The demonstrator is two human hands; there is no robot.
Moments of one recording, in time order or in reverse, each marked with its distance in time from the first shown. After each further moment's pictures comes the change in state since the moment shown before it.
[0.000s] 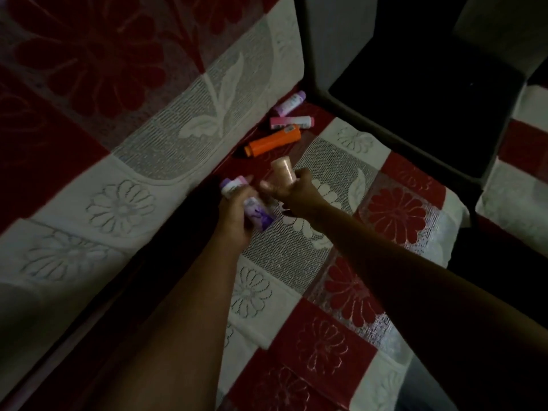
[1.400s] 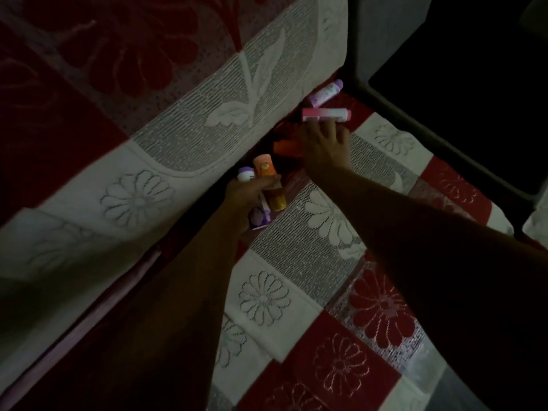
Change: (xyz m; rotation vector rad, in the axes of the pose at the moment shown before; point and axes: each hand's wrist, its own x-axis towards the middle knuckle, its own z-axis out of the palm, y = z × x) left_hand 0.034 0.031 -0.018 0.380 0.164 -0.018; right_hand 0.083 -0.028 0.004 -1.475 0.296 -0.435
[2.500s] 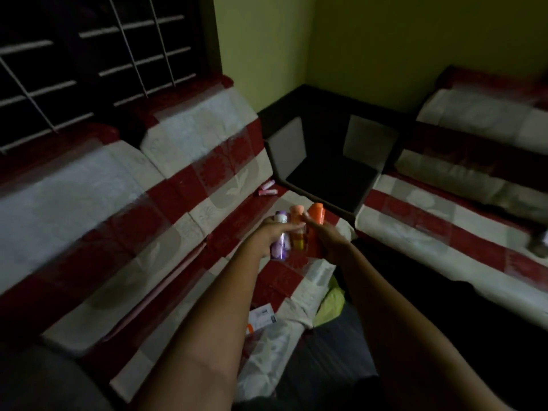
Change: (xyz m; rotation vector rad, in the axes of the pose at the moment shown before) left_hand -0.603 0.027 0.013 0.235 -0.426 0.215; right_hand -0.520 0.008 -0.368 1.770 -0.216 0.523
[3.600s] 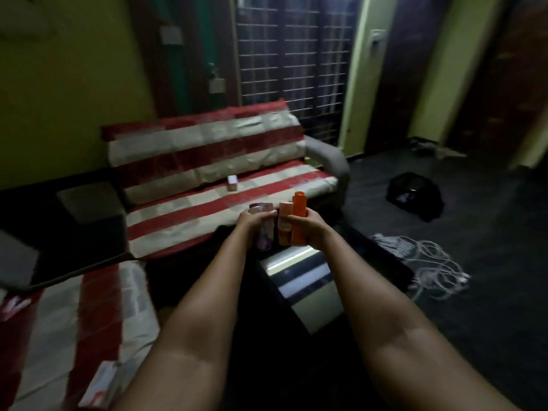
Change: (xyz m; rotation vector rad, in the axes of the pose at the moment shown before) left_hand -0.400 -0.142 0.322 0.435 -0.782 0.219; right_hand -0.605 0.204 -0.083 0.386 0.958 -0.465
